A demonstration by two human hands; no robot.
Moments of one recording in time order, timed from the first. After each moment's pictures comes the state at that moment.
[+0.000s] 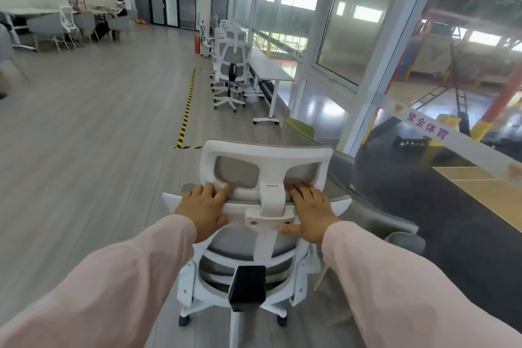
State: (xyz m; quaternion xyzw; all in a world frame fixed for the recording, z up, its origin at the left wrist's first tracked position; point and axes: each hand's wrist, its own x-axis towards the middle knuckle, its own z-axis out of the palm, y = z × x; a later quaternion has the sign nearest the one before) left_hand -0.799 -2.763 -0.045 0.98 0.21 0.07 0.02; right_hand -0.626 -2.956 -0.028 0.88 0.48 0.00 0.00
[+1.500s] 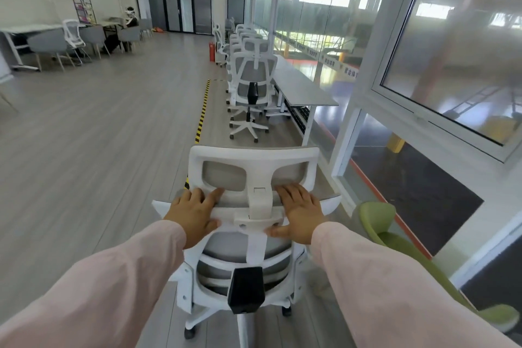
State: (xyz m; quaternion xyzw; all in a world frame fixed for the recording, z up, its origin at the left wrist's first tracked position) left_hand -0.194 -2.019 -0.044 0.96 0.28 0.02 -0.01; right_hand -0.009 -2.195 -0.033 0.86 0.51 -0.05 -0.04
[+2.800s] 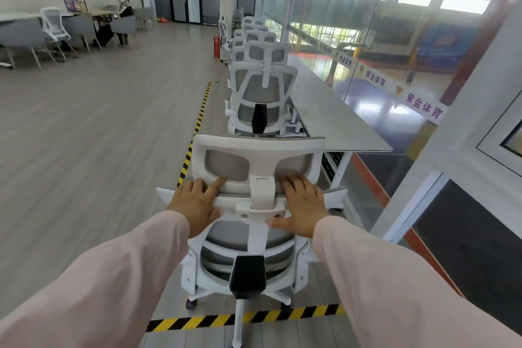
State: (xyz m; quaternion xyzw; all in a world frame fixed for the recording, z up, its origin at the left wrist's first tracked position) left_hand 0.435 -1.397 -0.056 0.95 0.30 0.04 -0.03; right_hand 0.622 -1.567 -0.041 0.86 0.52 -0.02 -0.03
